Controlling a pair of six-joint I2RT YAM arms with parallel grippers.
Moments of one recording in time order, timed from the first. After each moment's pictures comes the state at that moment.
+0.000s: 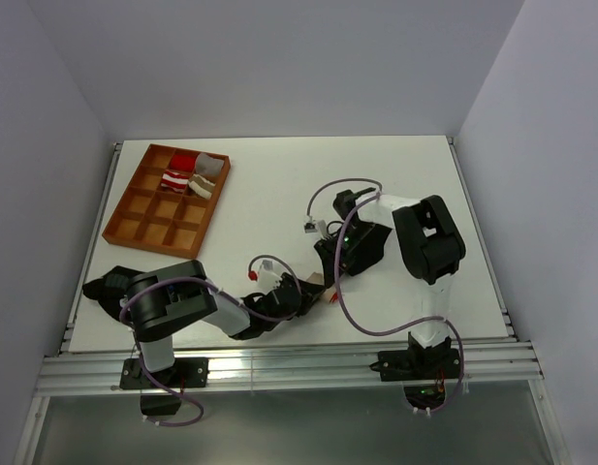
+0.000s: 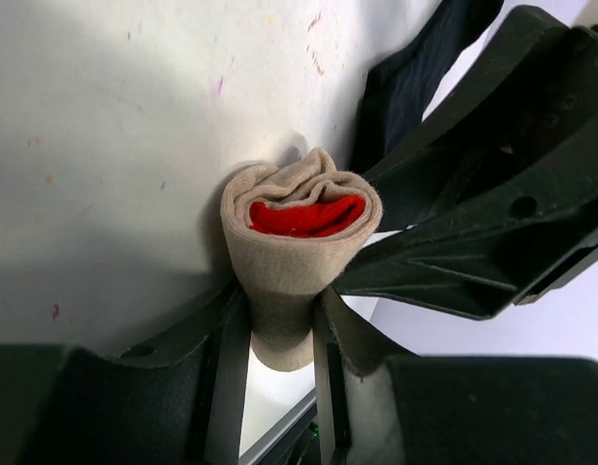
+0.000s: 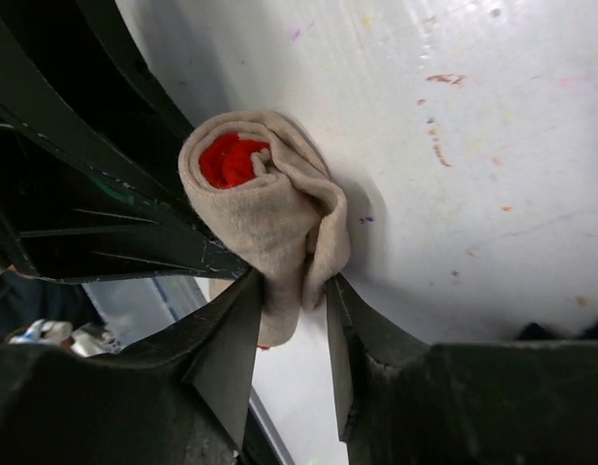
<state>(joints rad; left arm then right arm) -1.19 1.82 0.54 0.71 -0.44 -1.82 0.40 2.01 1.24 -1.00 -0.79 -0.55</state>
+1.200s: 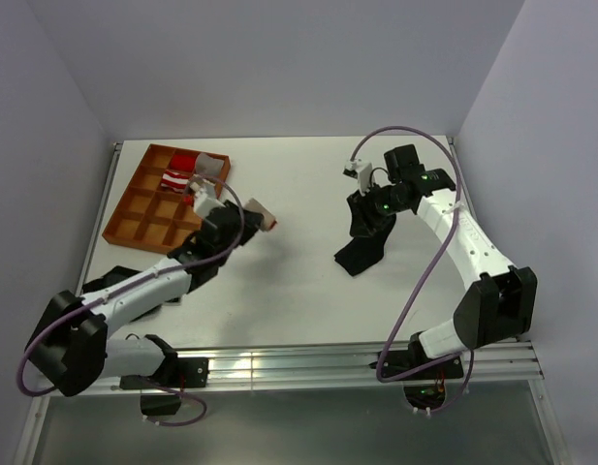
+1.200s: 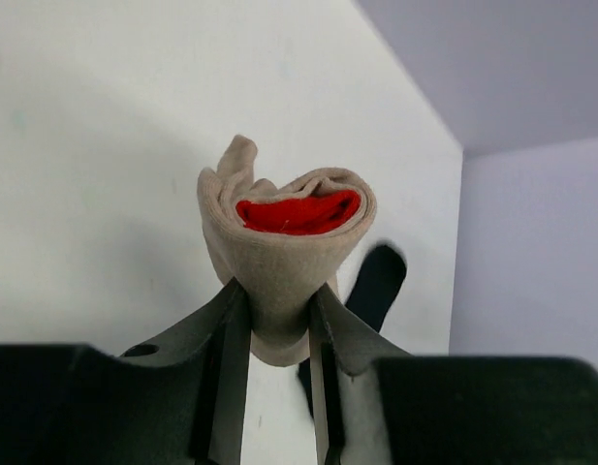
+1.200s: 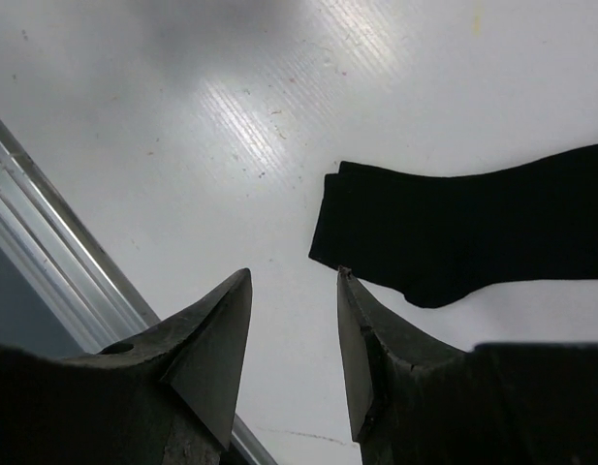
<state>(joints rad) -0.70 1.27 0.69 0.14 -0.39 -1.16 0.24 1.45 1.31 -0.96 -0.55 -0.42</state>
